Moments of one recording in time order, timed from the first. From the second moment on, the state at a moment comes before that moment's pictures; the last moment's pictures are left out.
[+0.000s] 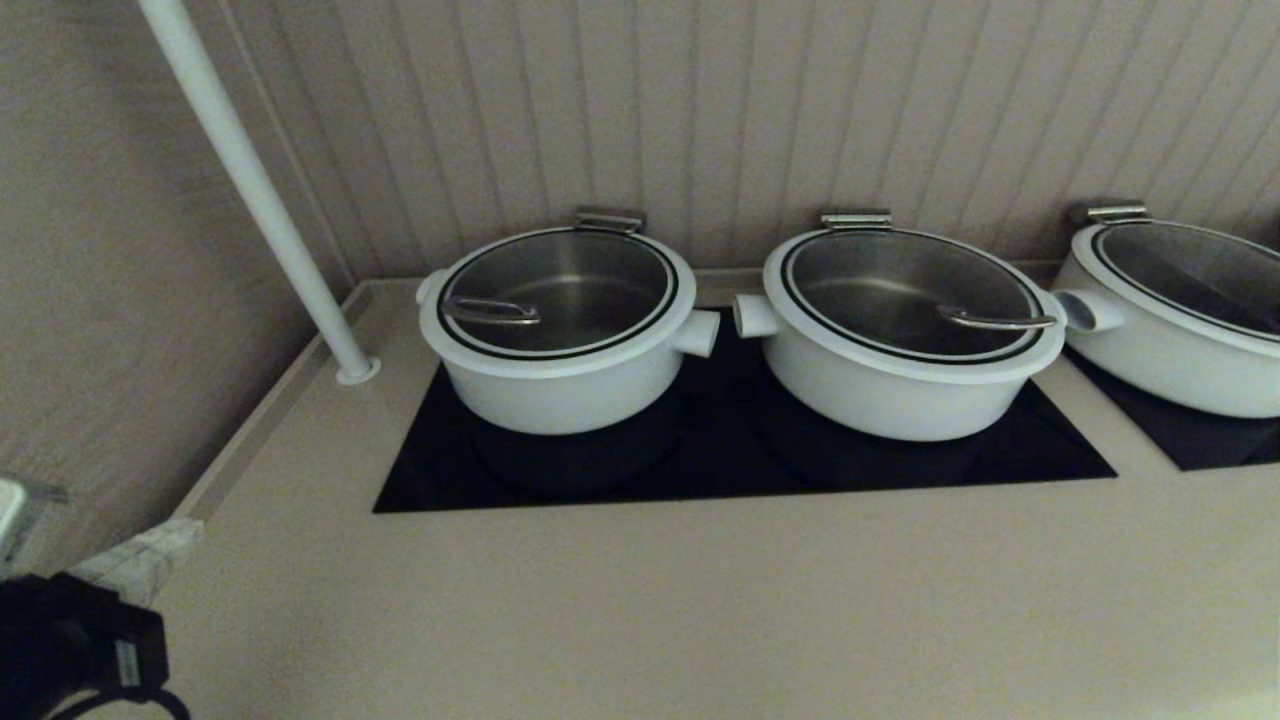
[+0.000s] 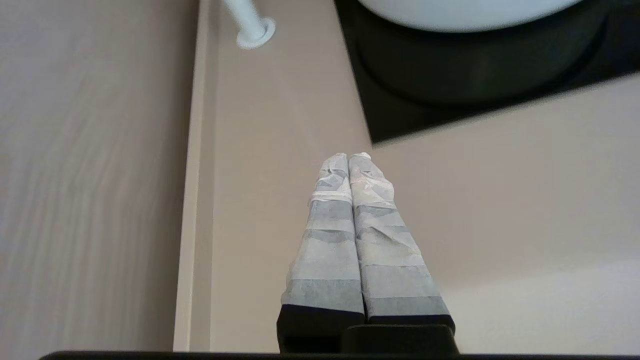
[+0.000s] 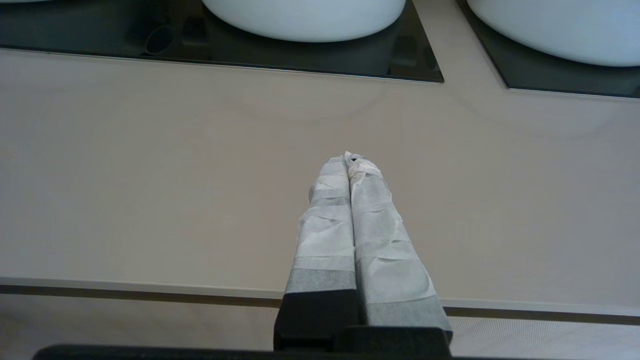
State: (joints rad) left arm 0.01 0.93 -0.16 -0.56 -0.01 0.26; right arm -0.01 0.00 0.00 0.01 0.03 -0.09
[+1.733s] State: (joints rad) left arm 0.01 0.00 0.00 0.01 -0.04 0.15; right arm -0.01 0.00 0.00 0.01 0.03 -0.09
